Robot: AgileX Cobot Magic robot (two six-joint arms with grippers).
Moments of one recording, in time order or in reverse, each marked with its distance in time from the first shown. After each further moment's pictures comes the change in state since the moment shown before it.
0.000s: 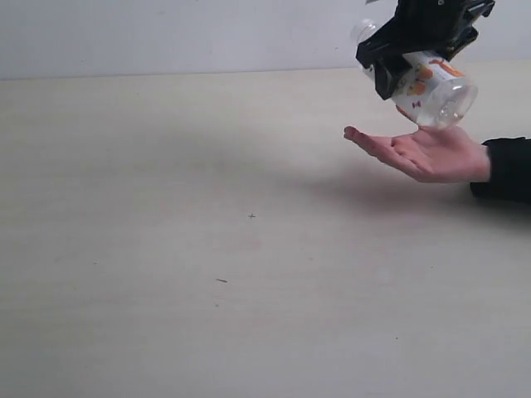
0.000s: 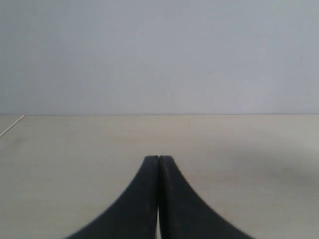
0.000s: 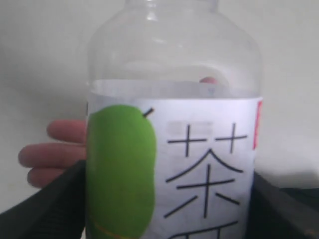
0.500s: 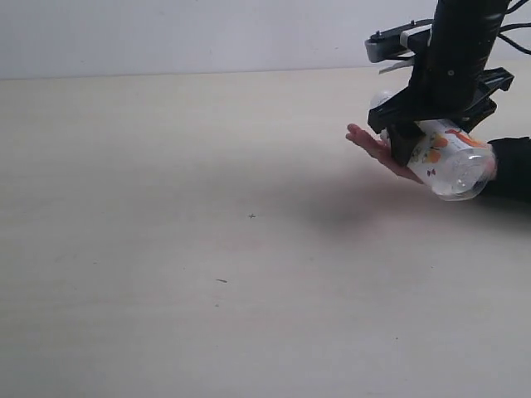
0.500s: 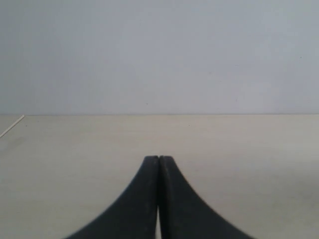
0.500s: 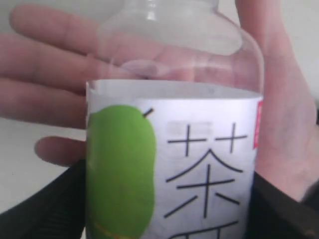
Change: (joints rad) left arm 0.000 0.000 0.000 0.000 0.000 0.000; right arm 0.000 -0.066 0.302 0.000 -0.062 0.120
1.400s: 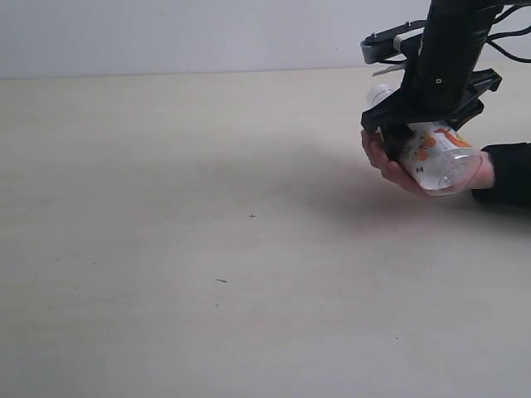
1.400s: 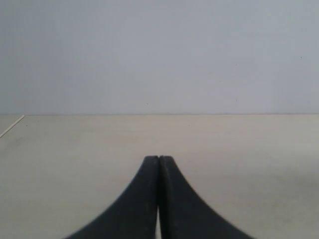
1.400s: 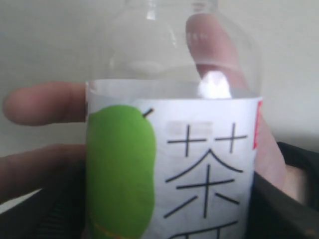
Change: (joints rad) left arm 0.000 0.000 0.000 0.000 0.000 0.000; right arm 0.000 0.037 0.008 -0.051 -0.124 0.043
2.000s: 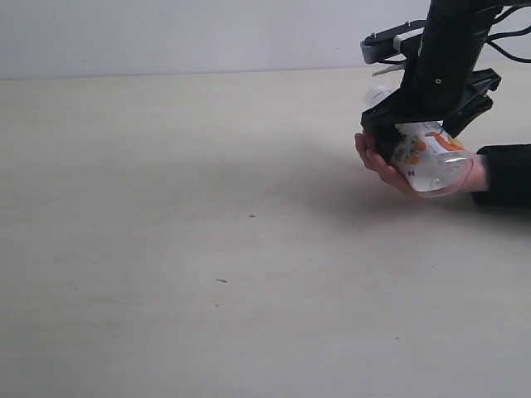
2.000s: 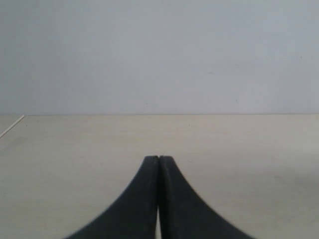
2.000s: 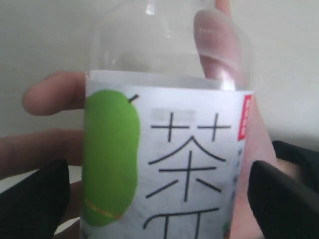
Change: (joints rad) left arm 0.000 0.000 0.000 0.000 0.000 0.000; right arm 0.000 0.002 0.000 -0.004 -0.010 0.000
